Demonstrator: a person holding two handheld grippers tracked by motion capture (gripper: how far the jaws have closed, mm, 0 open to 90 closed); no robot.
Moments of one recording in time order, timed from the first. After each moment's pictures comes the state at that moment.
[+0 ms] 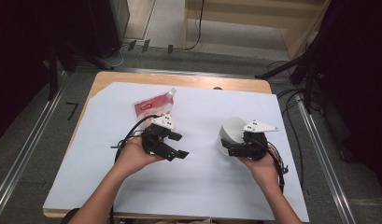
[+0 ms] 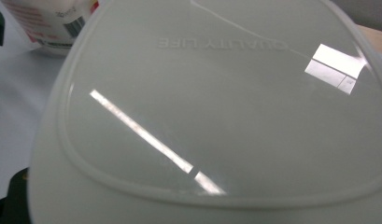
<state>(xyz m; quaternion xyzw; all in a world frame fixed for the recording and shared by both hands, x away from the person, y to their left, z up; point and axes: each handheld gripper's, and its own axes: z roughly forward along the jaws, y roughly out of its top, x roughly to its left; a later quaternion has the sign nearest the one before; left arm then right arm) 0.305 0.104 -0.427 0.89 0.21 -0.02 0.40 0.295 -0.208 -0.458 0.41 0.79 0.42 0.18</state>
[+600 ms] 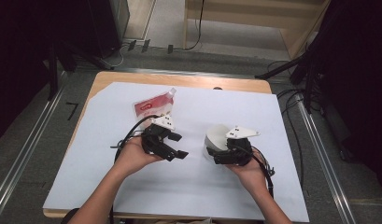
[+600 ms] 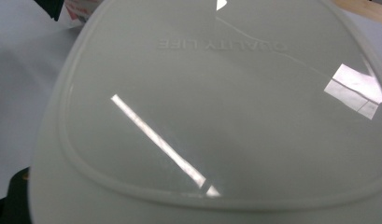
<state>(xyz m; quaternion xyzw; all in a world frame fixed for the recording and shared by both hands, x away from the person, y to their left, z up) 0.305 0.104 -0.428 0.89 0.21 -0.02 0.39 0.285 -0.170 -0.471 0.37 0.82 0.41 0.15</state>
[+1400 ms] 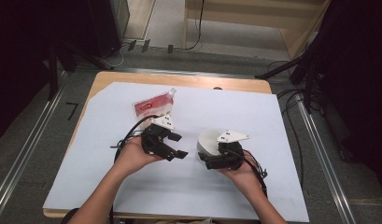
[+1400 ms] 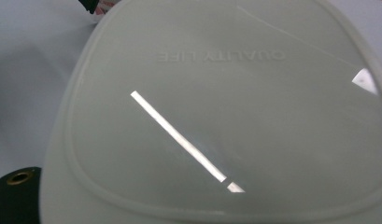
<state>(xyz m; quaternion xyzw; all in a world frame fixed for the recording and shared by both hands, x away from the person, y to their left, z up) 0.306 0.105 -0.429 0.90 0.21 -0.02 0.39 0.279 -0.152 -0.479 0.36 0.82 0.42 0.13</state>
